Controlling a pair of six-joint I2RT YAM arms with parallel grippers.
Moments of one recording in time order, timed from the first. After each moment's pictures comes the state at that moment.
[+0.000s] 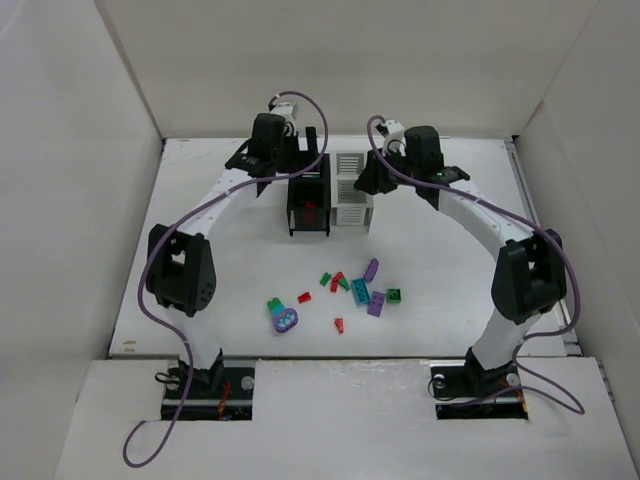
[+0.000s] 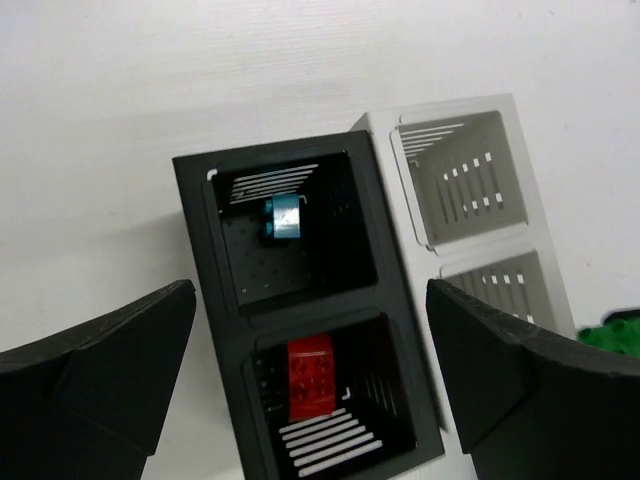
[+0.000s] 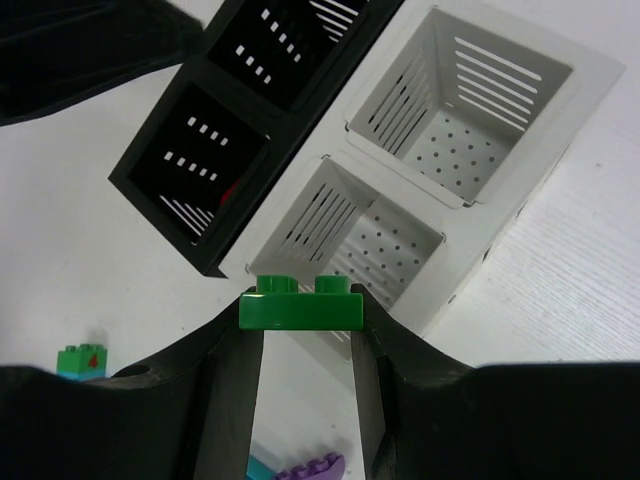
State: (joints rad) left arm -0.38 1.85 1.61 -0.29 0.06 -0.30; right arm 0.35 1.74 1.43 -0.21 -0.46 0.14
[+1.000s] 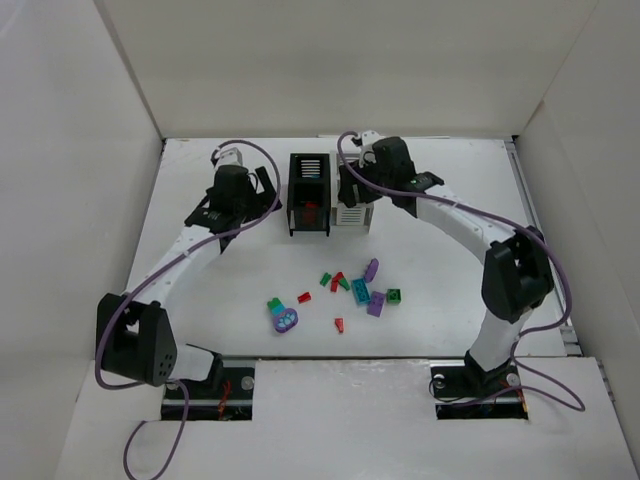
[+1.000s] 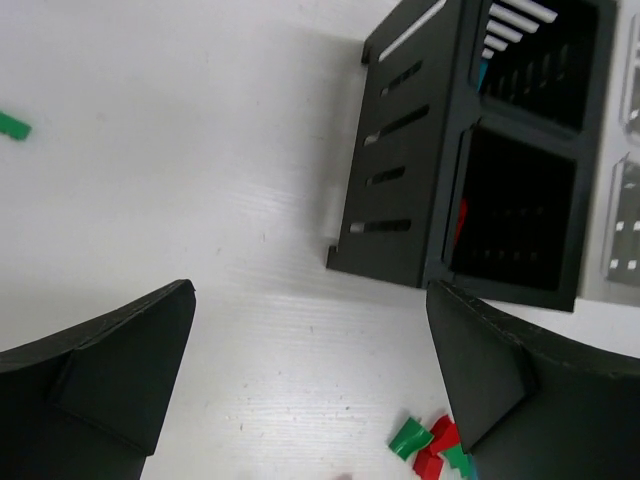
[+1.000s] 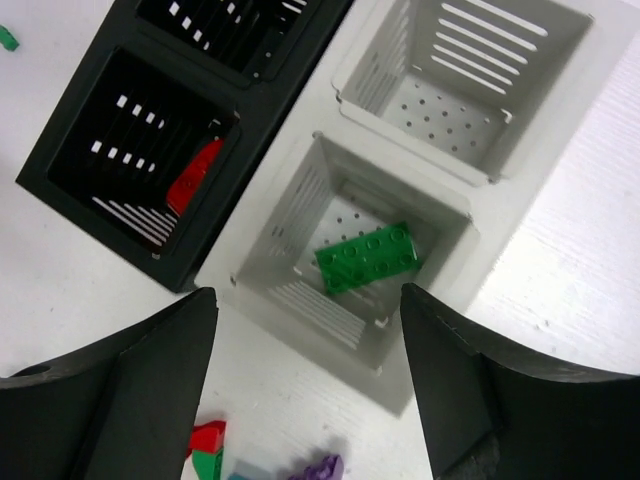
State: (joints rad) left arm -0.30 1.36 1.03 -0.29 -0.15 -0.55; right arm 0.51 1.80 1.48 -0.28 -0.13 0.11
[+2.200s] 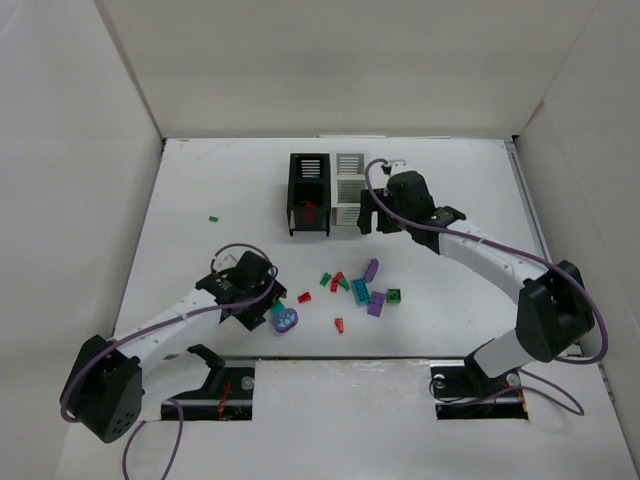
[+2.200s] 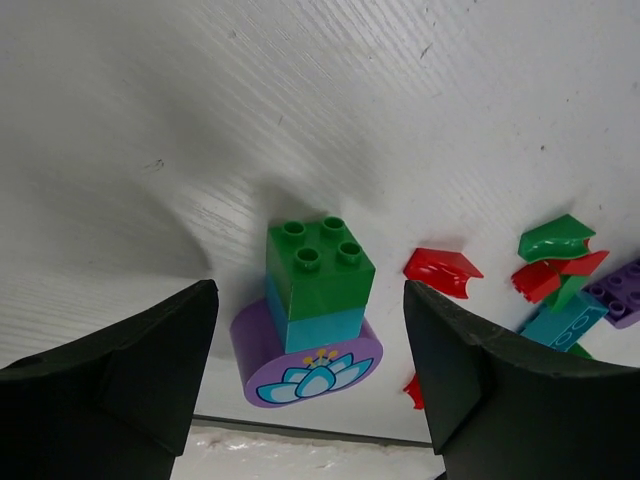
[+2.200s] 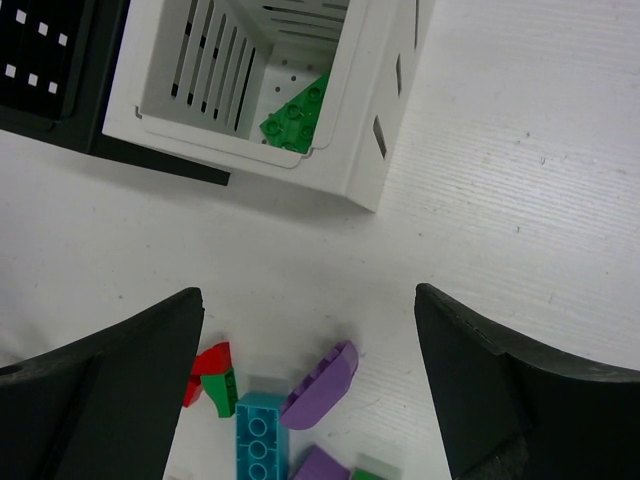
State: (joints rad) left arm -0.59 1.03 0.51 -0.64 -0.12 -1.36; right arm 0.54 1.50 1.10 -0.25 0.07 0.34
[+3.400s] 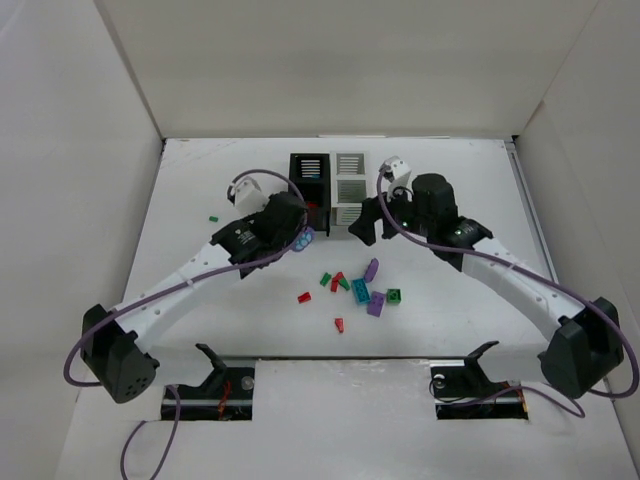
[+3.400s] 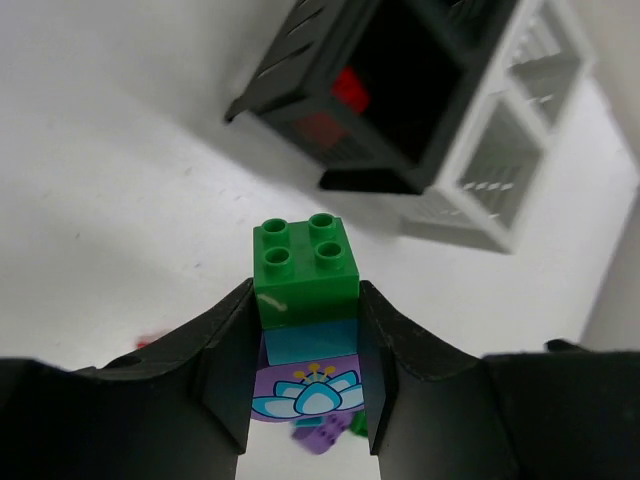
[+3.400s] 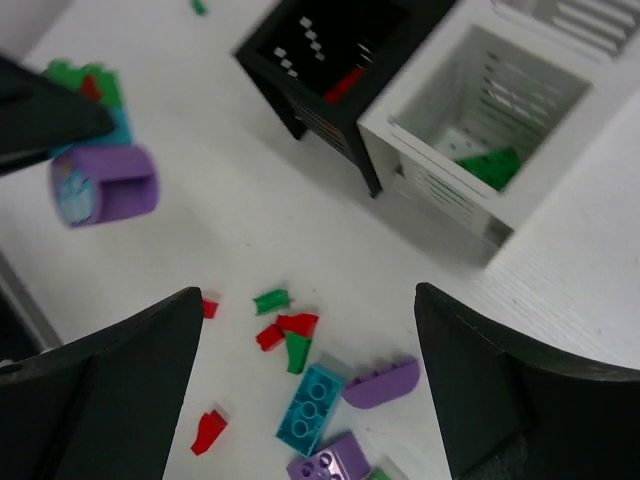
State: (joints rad) left arm -0.76 1.26 1.09 -0.73 -0.54 -1.33; right arm 0.54 1.31 1.01 -0.17 -0.24 0.18
